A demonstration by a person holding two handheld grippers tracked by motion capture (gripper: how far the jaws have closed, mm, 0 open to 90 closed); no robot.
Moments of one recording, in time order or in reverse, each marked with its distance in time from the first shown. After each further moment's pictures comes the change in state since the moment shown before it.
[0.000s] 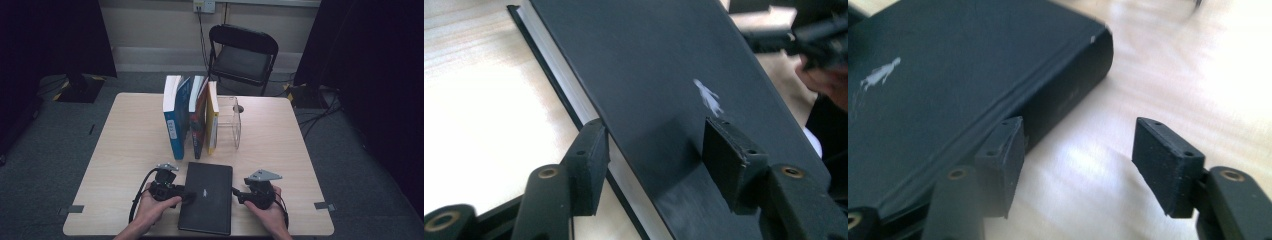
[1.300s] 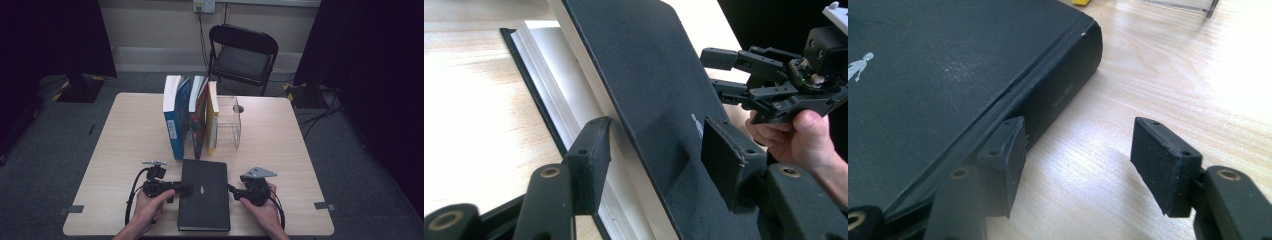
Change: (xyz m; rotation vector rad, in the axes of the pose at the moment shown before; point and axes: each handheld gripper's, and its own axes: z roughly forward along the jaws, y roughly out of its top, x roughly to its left) left arm 0.014 -0.006 -0.015 -0.138 -0.095 -0.153; right arm 0.004 0.009 0.014 -0.018 -0.006 0.005
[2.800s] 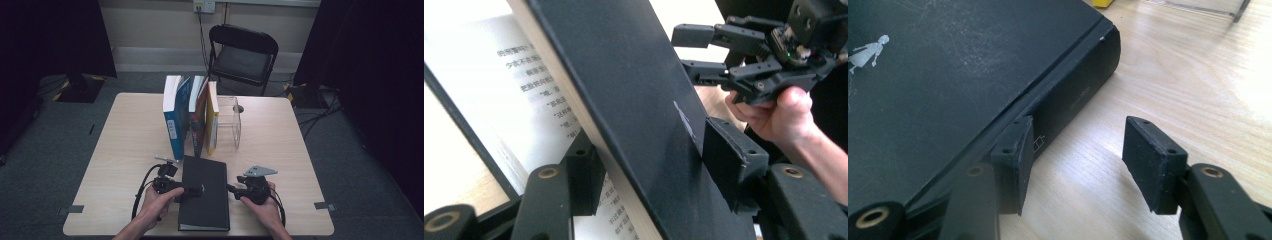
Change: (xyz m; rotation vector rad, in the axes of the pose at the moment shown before) left arm -0.011 0.014 0.021 0.134 -0.076 0.016; right arm -0.003 0.005 -0.001 0.010 0.081 -0.018
